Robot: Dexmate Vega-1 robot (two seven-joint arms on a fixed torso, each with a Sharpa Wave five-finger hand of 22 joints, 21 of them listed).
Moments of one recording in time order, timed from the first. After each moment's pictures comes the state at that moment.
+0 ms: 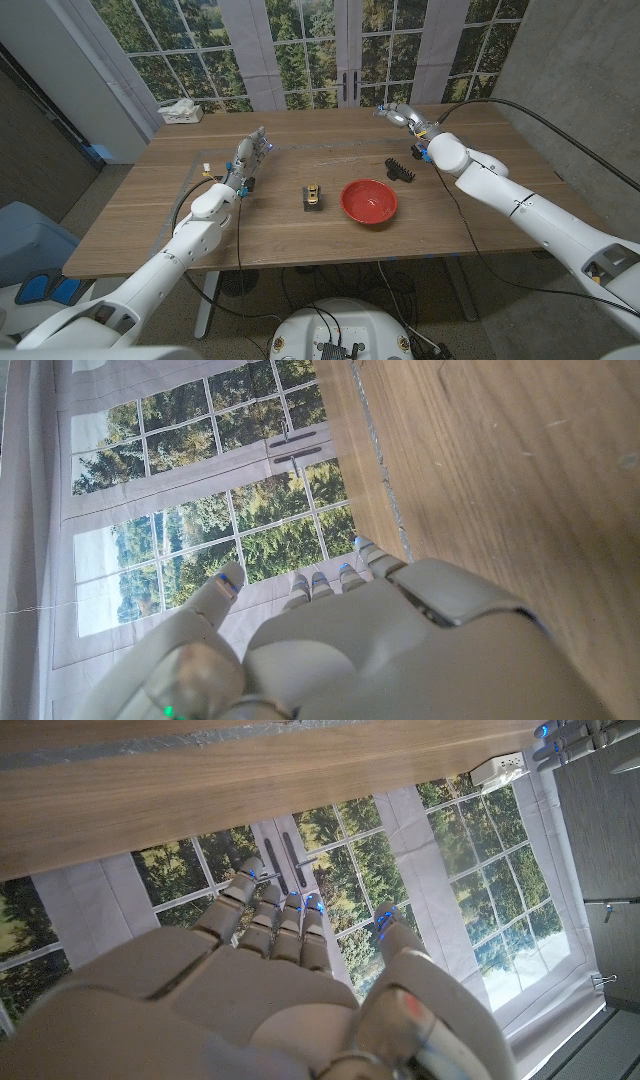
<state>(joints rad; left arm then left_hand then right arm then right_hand) 0.86 0.52 0.36 -1.30 -0.67 -0.30 -0.05 0.07 0.09 0.70 0.12 0.22 -0.11 -0.07 0.17 0.17 -0.15 -0.10 0.19 0.17 -0.17 -0.03 0.17 0.17 -0.03 -0.04 0.19 0.17 -0.60 -0.70 -0.63 -1.64 -0.11 -0.18 -0.10 0.35 0.18 0.52 -0.11 0.21 0.29 0.04 0.19 0.18 0.24 0.01 0.21 0.20 0.14 0.00 0.27 0.34 0.33 0.06 0.22 0.17</state>
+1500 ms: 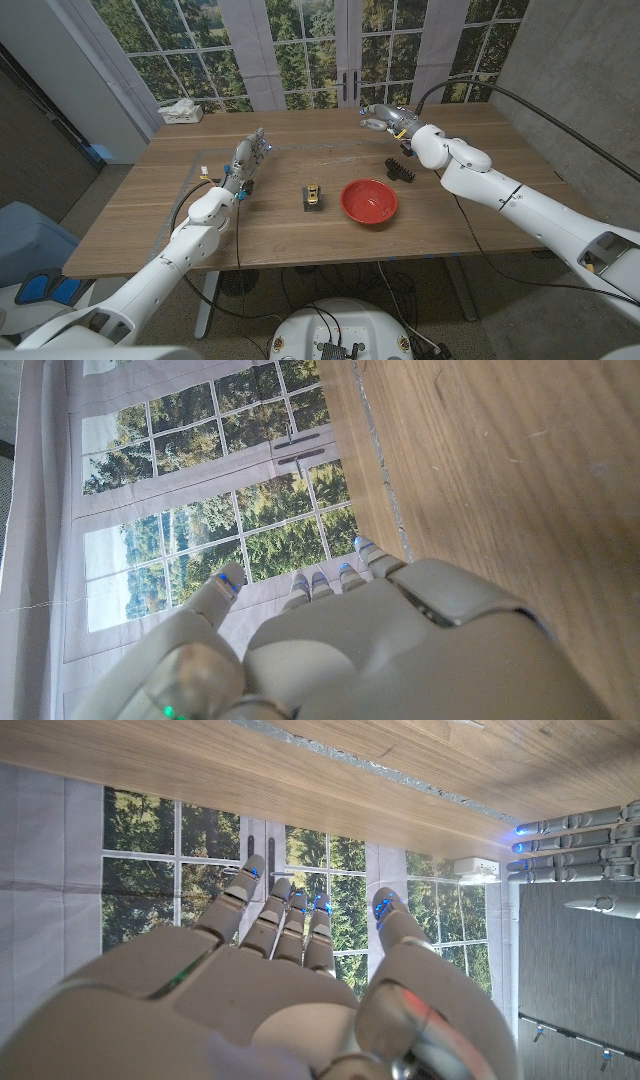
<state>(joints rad) 0.89 0.53 0.35 -1.33 -0.68 -0.31 -0.06 0.07 0.09 0.70 0.12 0.22 -0.11 -0.07 0.17 0.17 -0.15 -0.10 0.19 0.17 -0.17 -0.03 0.17 0.17 -0.03 -0.04 0.19 0.17 -0.52 -0.72 -0.77 -1.76 -0.45 -0.32 0.05 0.45 0.17 0.55 -0.17 0.22 0.29 -0.01 0.19 0.18 0.24 -0.03 0.20 0.20 0.21 -0.04 0.30 0.35 0.38 0.03 0.23 0.18</state>
